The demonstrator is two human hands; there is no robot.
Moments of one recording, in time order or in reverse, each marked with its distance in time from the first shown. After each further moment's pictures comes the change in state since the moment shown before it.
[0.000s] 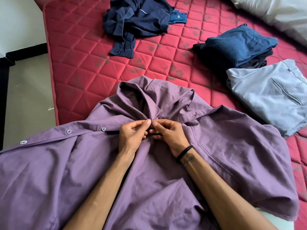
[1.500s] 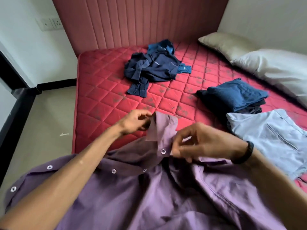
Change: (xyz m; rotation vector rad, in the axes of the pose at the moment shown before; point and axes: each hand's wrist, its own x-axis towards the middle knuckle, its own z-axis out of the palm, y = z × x) left_hand 0.088 0.137 -0.044 0.394 -0.578 0.340; right_hand -0.055 -0.197 -0.011 -0.917 -0.671 -0.301
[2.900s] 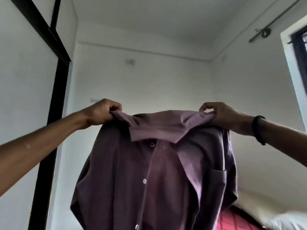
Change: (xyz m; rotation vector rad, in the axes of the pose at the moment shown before) left_hand -0.195 0.511 -0.262 0.780 0.588 0.580; right_hand -0.044 -0.400 -0.252 -0.428 0.770 -0.621
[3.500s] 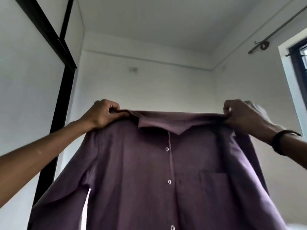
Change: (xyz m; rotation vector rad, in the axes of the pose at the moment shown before) left_hand -0.001 0.013 -0.015 0.271 0.345 0.100; right_hand -0.020 -0.021 -0.056 -0.861 0.313 0.146
